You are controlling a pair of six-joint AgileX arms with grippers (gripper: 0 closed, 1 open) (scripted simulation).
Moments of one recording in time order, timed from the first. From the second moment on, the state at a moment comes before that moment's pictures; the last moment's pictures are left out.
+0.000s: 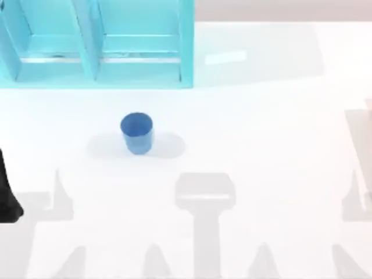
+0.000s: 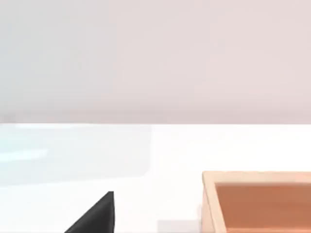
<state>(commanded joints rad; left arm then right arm) 0.00 0.00 0.00 0.00 0.00 0.00 0.00 0.00 0.00 0.00 0.00 0.00</state>
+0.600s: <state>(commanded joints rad) 0.00 0.00 0.00 0.00 0.00 0.00 0.13 0.32 0.26 -0.19 0.06 0.09</state>
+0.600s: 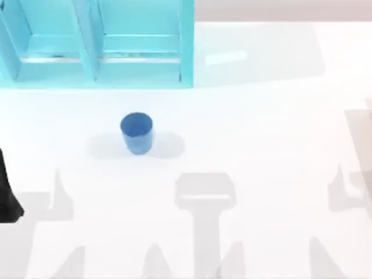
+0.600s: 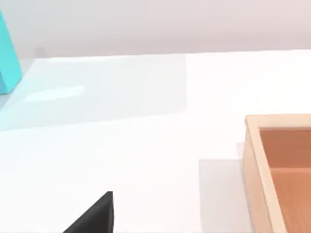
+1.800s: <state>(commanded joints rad) 0.00 0.00 0.00 0.00 0.00 0.00 0.75 2.14 2.12 -1.12 0.30 0.71</state>
